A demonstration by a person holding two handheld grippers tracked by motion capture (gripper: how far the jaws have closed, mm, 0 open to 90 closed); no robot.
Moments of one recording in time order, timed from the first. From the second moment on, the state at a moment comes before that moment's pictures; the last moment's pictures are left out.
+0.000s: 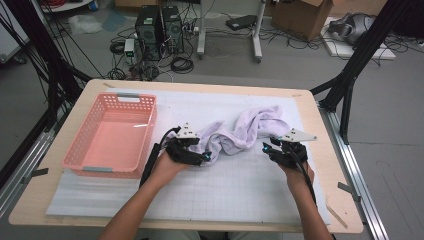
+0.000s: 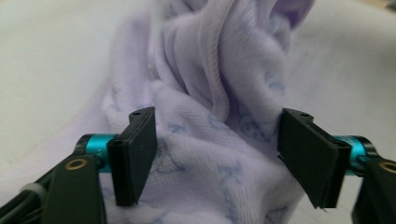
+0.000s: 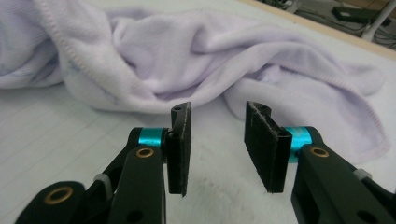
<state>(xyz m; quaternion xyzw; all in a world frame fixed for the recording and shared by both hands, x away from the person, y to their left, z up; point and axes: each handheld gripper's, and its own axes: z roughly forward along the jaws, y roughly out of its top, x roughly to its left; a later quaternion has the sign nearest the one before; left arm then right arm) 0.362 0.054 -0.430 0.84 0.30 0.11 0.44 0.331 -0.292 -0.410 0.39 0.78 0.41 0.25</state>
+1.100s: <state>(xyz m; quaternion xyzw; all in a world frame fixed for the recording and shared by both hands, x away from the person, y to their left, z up) 0.375 0.047 -0.410 0.66 0.42 0.03 0.62 0.311 -0.318 -0.424 0.41 0.77 0.42 0.23</state>
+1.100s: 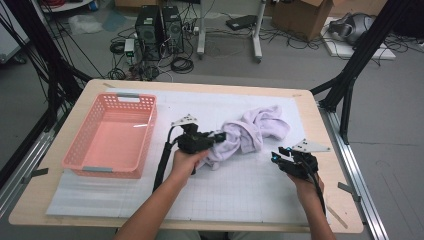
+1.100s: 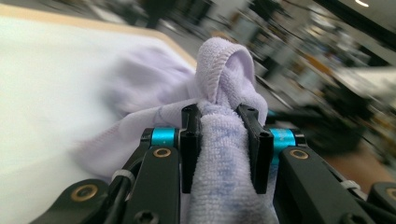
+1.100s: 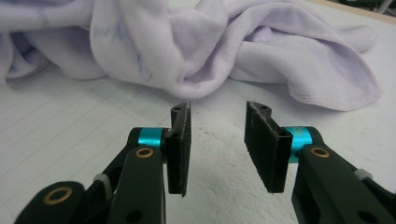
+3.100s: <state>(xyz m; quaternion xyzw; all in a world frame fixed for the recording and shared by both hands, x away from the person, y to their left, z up) 0.332 0.058 -0.444 0.80 0.29 0.09 0.51 0.267 -0.334 -0.402 0.42 0.80 0.37 0.23</state>
